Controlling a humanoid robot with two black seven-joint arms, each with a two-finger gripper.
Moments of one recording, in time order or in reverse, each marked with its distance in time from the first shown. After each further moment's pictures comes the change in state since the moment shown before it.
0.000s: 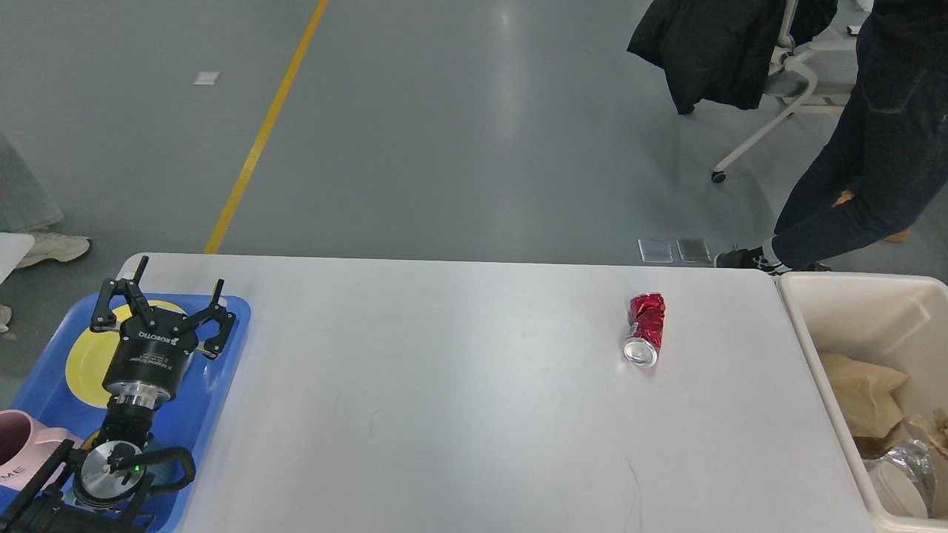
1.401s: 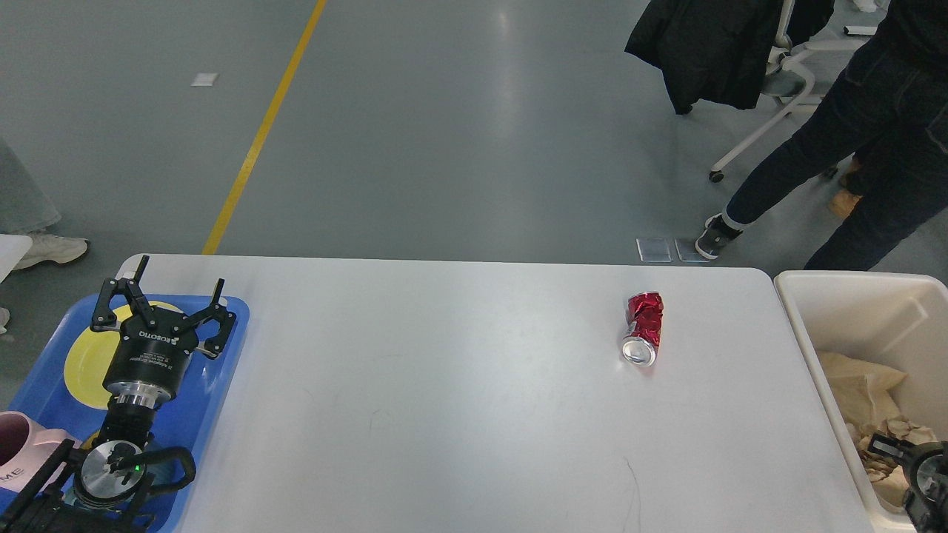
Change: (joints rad) left arm -0.001 0.000 0.000 0.000 0.000 0.000 0.000; right arm -0.764 0.477 0.451 -0.798 0.028 -0.357 0.001
